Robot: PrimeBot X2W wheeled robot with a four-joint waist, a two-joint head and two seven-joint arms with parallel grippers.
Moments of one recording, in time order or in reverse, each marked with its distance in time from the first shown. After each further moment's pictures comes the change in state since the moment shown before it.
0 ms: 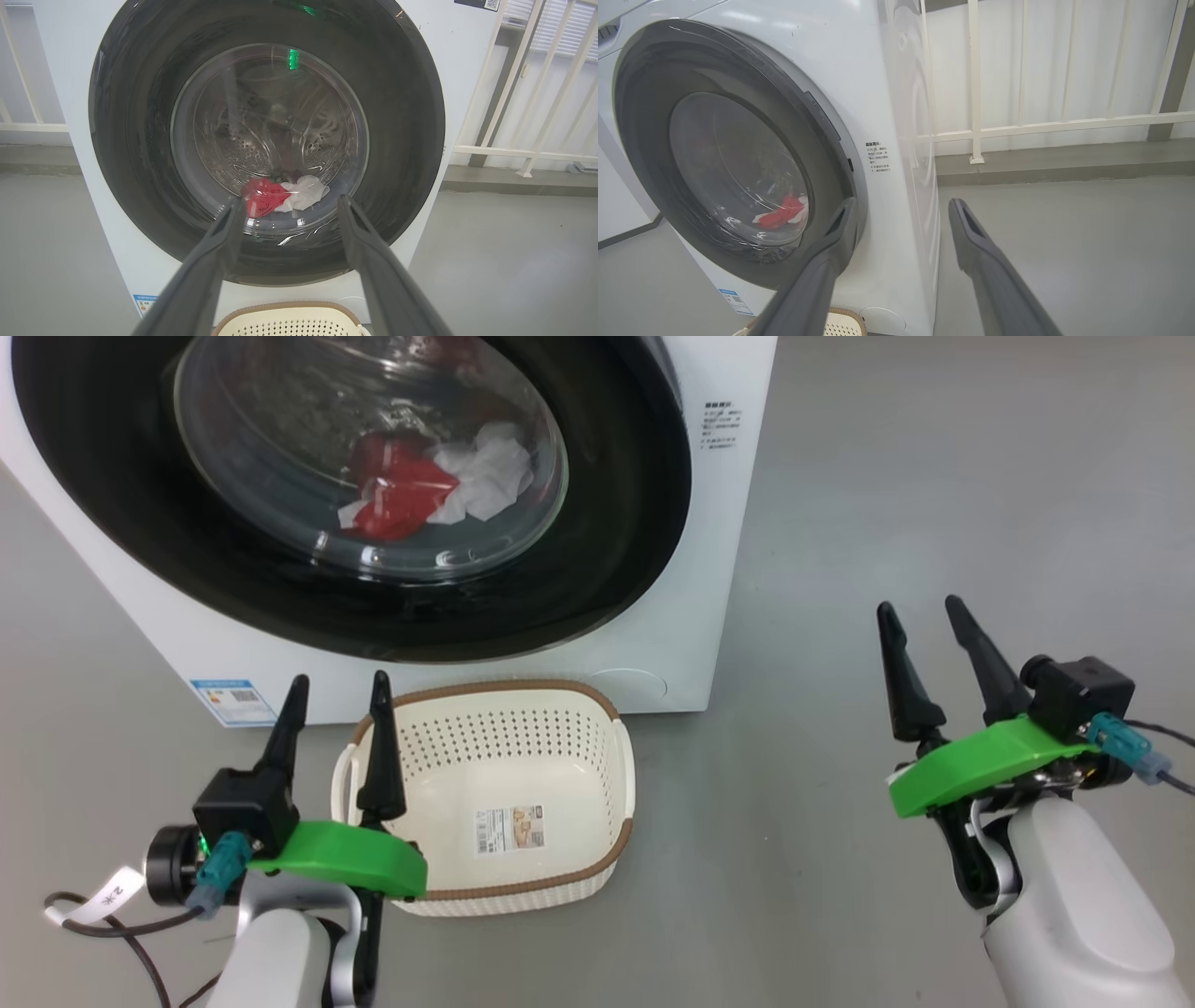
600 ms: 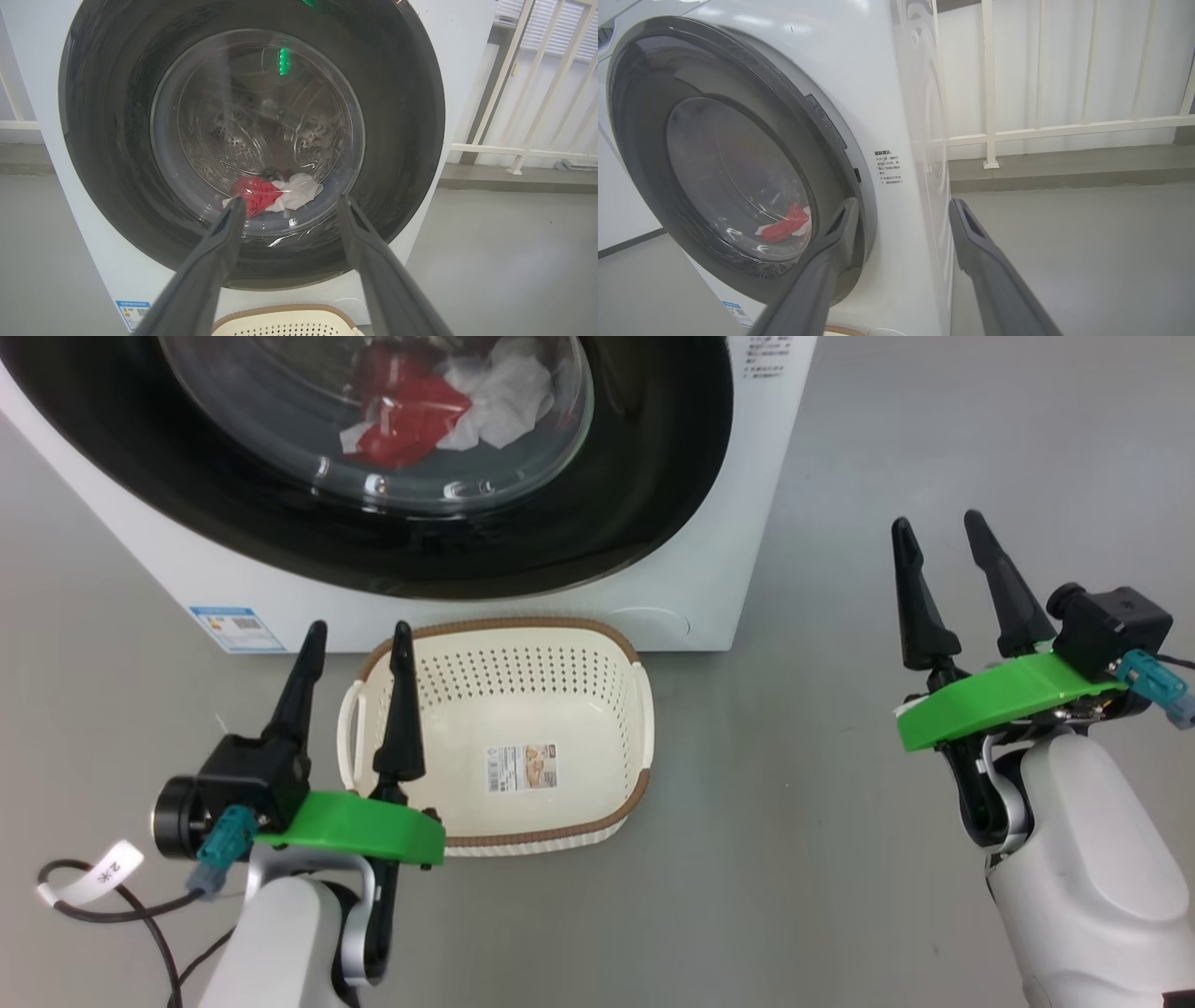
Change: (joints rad) left arm -0.040 -0.003 -0.027 -0.071 0.000 -0.012 0.000; right arm -0.087 -0.001 -0.011 -0.036 0.005 0.000 0.000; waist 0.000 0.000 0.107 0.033
